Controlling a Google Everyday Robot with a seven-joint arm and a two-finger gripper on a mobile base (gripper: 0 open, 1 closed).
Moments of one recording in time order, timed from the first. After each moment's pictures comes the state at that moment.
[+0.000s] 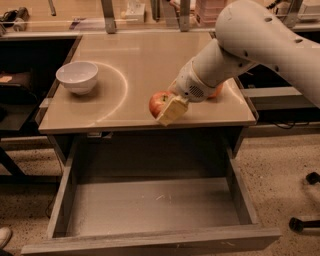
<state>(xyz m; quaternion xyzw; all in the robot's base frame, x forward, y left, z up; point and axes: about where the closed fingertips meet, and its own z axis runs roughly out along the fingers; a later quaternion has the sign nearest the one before) 0.573 -0.026 0.854 -0.60 0.73 0.15 0.27</state>
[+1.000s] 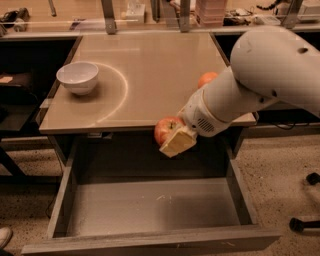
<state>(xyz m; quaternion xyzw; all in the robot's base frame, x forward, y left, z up) 0.483 -0.036 0.848 -0.56 0.78 0.14 0.26</state>
